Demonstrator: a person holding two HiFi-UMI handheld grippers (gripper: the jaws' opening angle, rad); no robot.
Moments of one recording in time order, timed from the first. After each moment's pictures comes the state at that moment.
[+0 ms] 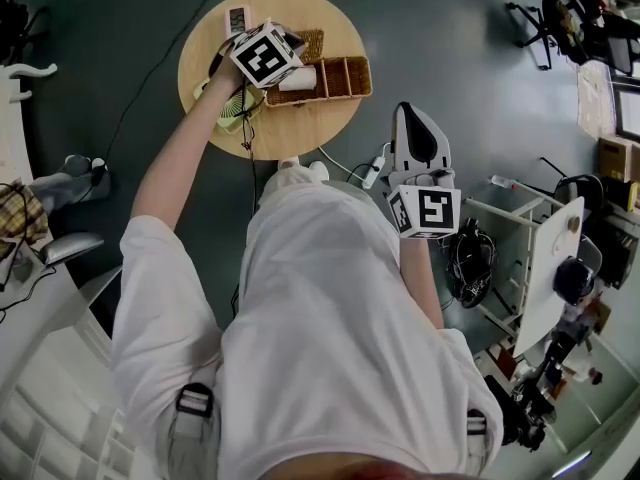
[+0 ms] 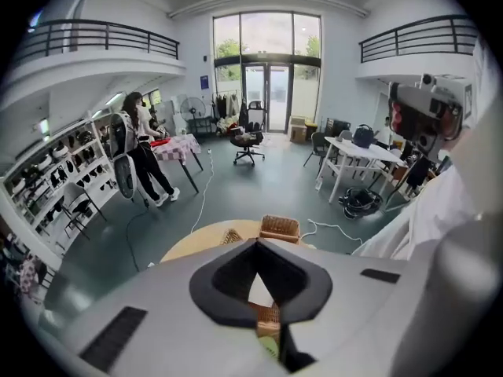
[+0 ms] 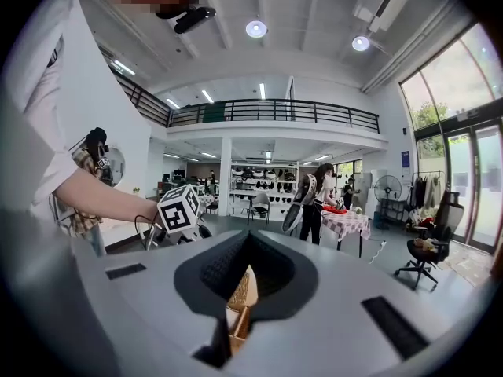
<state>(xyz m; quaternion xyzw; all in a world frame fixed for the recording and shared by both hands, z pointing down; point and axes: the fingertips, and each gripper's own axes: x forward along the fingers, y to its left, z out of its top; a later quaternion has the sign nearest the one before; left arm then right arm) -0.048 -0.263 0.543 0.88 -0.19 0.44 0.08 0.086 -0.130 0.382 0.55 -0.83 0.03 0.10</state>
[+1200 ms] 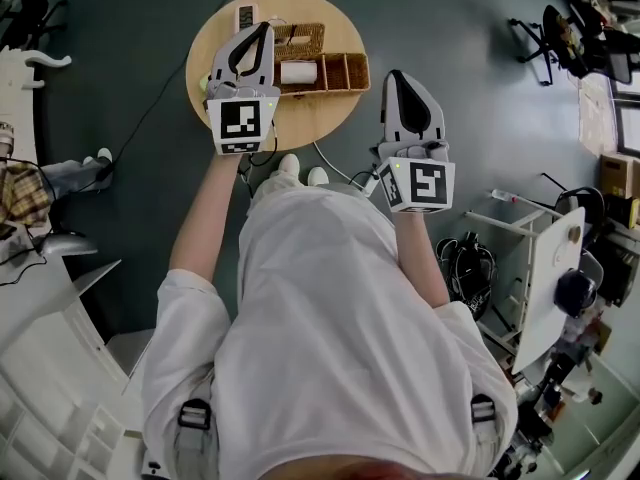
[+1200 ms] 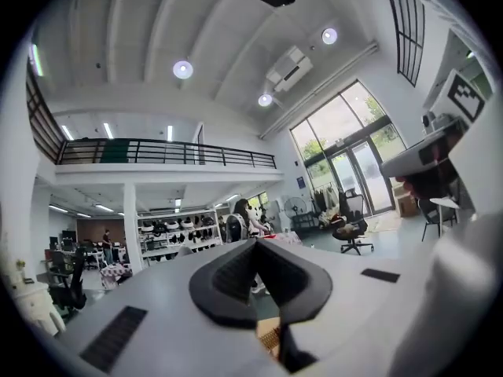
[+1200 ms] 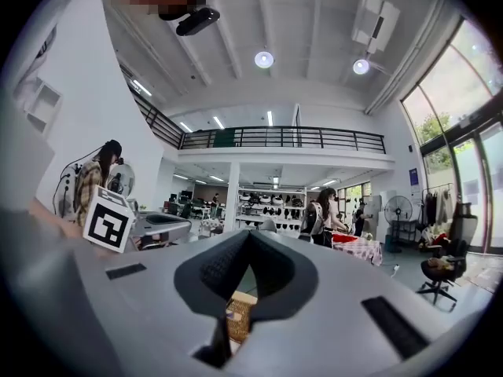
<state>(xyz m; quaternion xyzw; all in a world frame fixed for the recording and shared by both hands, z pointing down) -0.108 -0.182 0.362 0.81 -0.57 0.06 -0.09 0.076 -0.113 0.331 0.53 -0.85 -0.04 0.03</state>
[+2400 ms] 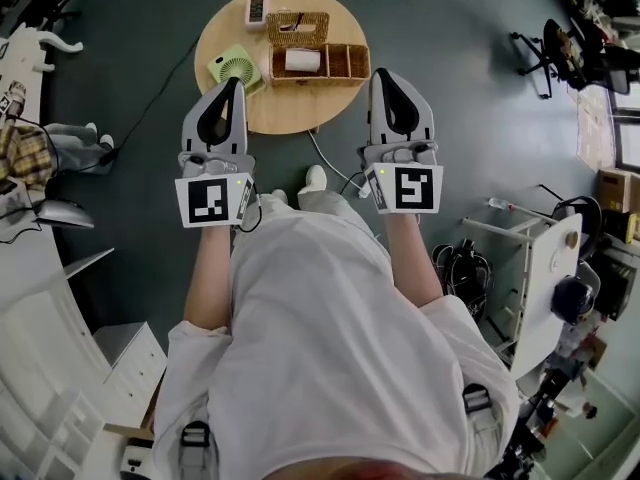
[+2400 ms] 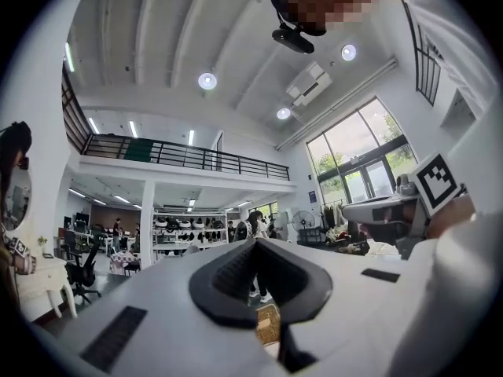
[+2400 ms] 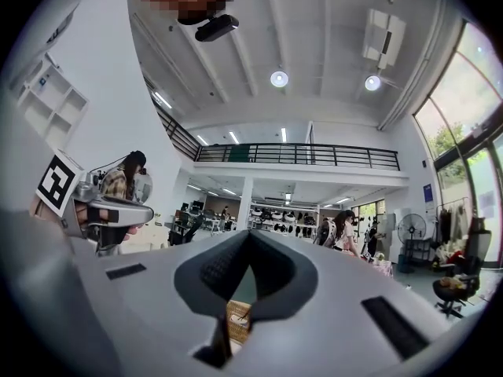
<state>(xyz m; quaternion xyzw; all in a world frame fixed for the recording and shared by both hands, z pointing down) -0.150 0.007 0.306 0.78 -0.62 0.00 -0.08 0.038 -0.031 0.296 0.48 -0.87 -0.10 -0.01</state>
